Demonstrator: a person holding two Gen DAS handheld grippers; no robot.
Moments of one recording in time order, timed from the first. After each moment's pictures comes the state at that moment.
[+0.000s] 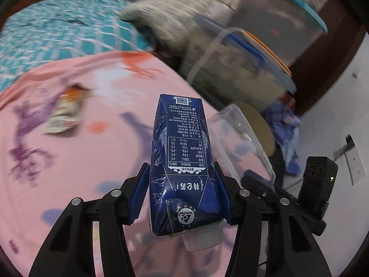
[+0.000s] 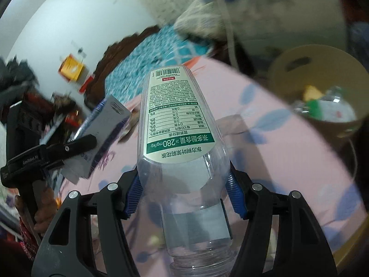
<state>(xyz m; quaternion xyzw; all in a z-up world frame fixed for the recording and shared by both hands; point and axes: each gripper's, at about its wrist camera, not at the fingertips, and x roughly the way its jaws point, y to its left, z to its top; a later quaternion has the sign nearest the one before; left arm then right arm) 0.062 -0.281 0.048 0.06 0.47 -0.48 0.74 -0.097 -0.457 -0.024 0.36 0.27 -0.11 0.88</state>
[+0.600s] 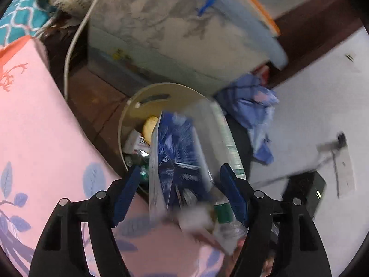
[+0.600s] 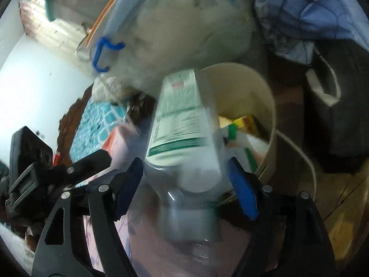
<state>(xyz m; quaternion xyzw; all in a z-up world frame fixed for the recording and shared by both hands) 0.026 -0.537 -0.003 0.09 0.55 -0.55 0.62 -0.165 -0.613 -0.057 0.50 0.19 -0.28 0.80</state>
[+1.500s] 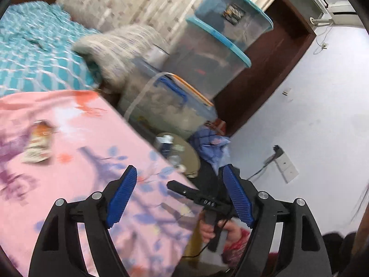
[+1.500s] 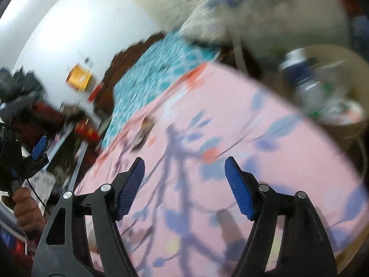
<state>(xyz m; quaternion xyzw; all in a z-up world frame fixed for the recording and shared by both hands) 0.062 -0.162 0.135 -0.07 0.38 -0.62 0.68 -0.075 -0.430 -0.012 0.37 0.27 -0.07 0.89</state>
